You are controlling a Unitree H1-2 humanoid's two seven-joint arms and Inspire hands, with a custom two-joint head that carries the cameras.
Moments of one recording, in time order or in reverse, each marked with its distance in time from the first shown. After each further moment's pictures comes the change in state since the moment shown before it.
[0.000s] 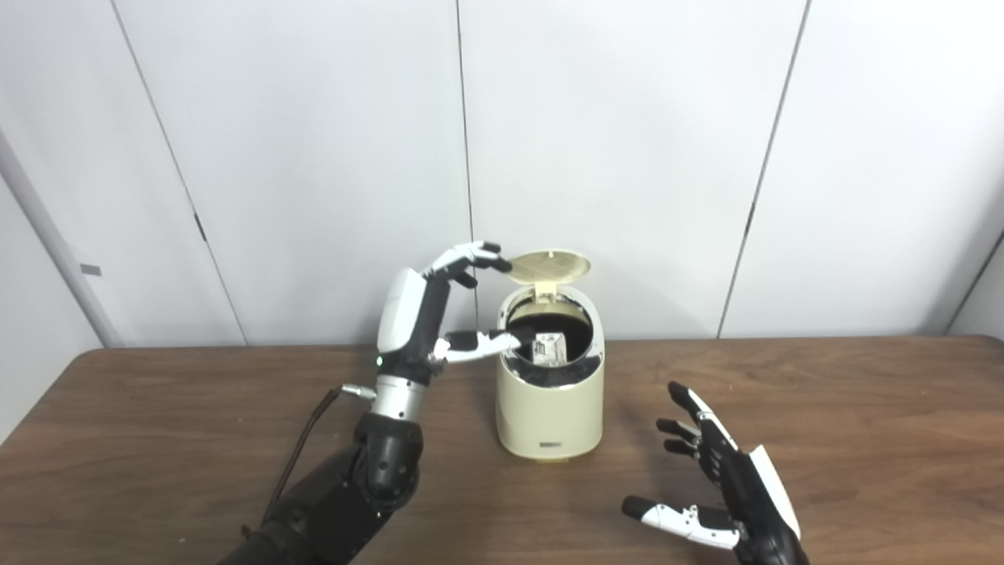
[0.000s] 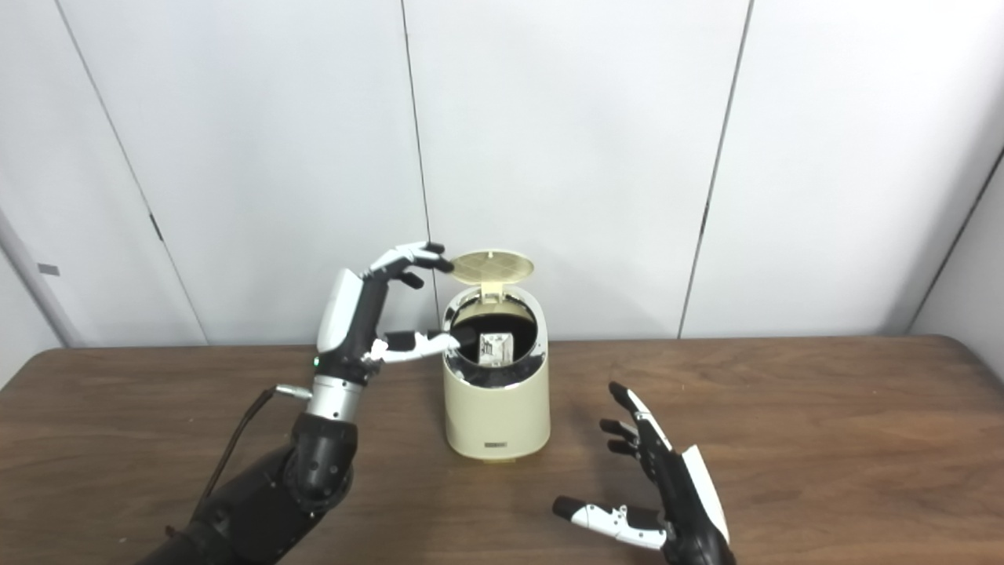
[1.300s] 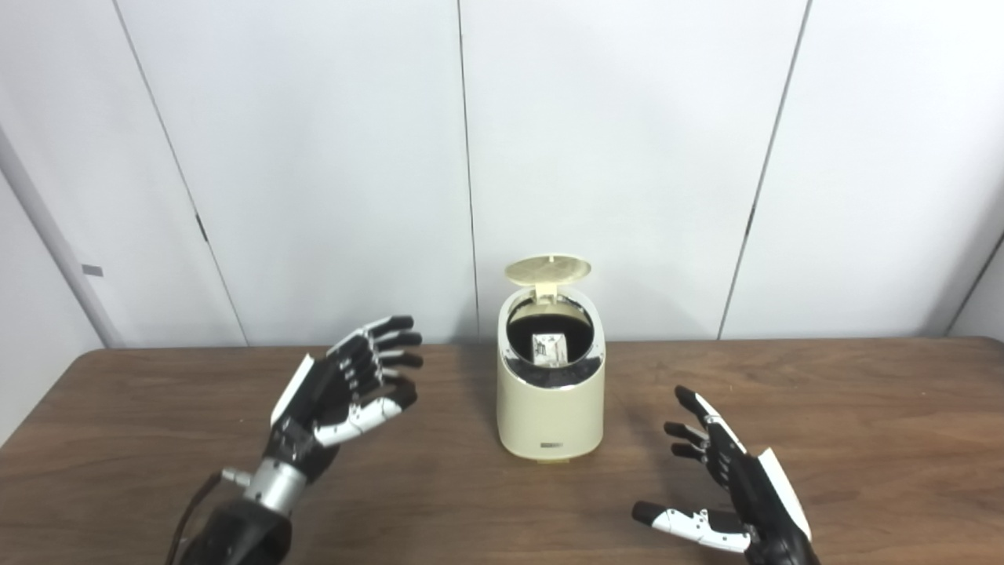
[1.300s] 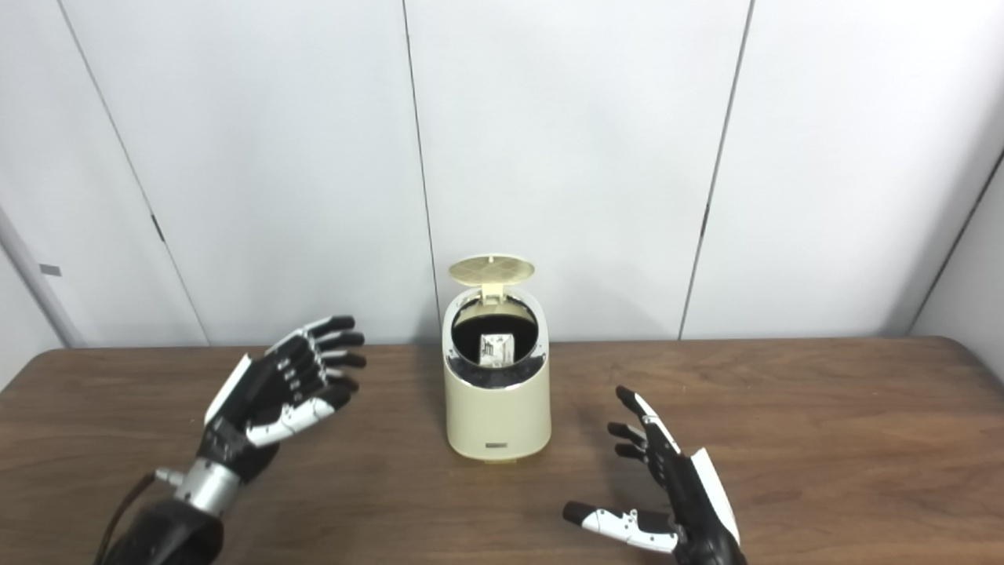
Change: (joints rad) left arm 0.448 -0.027 0.675 -0.379 -0.410 0.244 -1.006; right arm 0.003 -0.034 -0.006 0.002 0.036 0.000 0.020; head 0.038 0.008
